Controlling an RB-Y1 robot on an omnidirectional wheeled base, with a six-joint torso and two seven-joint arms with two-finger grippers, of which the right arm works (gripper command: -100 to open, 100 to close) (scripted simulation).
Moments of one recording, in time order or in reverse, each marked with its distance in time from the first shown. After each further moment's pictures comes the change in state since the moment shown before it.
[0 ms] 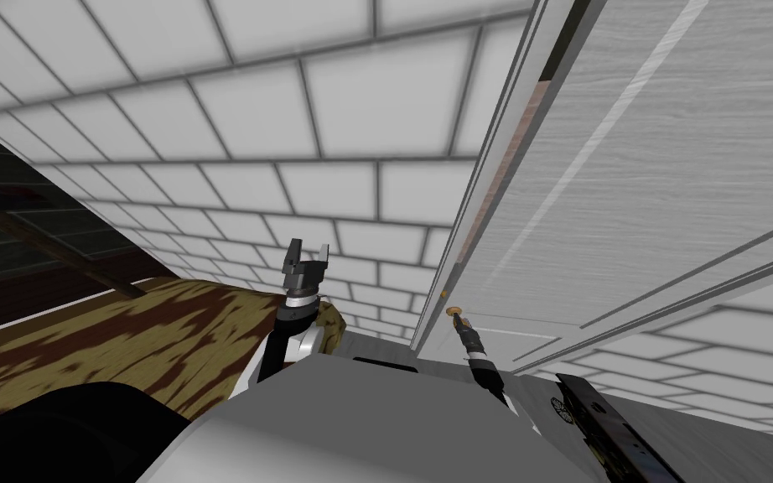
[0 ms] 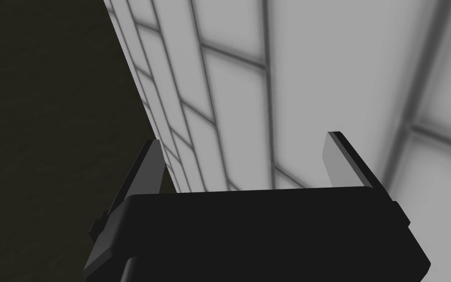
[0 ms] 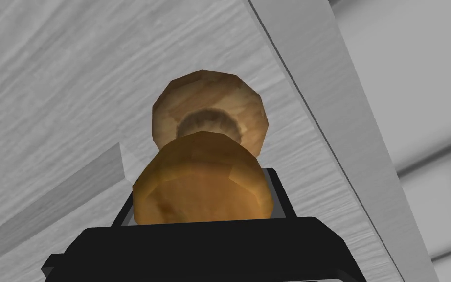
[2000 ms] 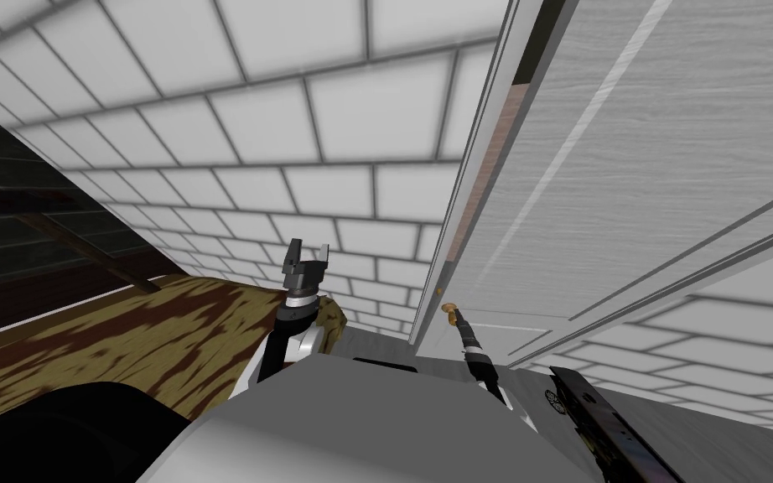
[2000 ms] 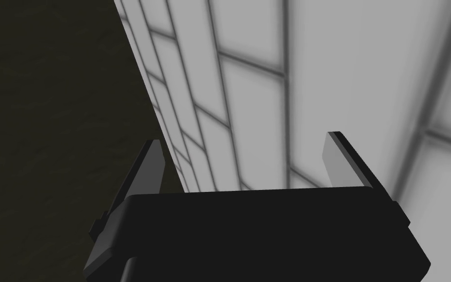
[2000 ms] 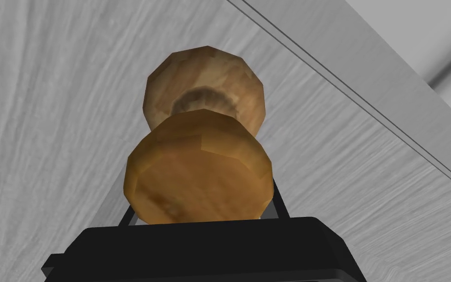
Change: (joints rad) arm -0.027 -0.012 0.078 0.004 -0.113 0.021 -0.292
